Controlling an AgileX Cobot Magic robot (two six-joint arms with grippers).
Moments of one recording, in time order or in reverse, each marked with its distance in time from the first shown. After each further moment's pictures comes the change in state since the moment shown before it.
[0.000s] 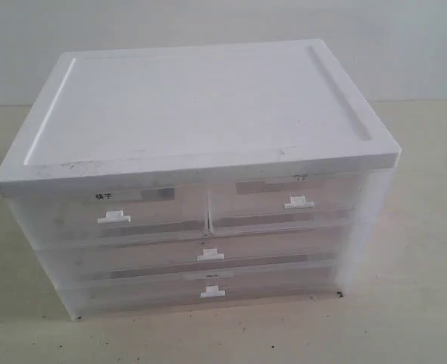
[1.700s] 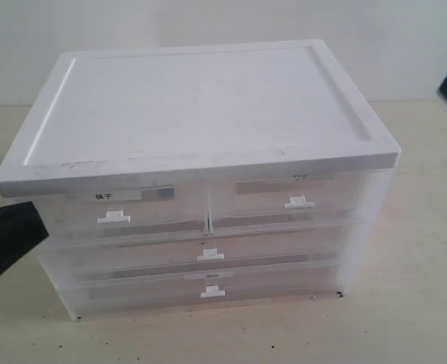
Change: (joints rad) left arm 0.000 0.683 -0.097 1.093 -1.344 -0.798; right arm 0.000 0.541 -0.308 -1.197 -1.200 1.168
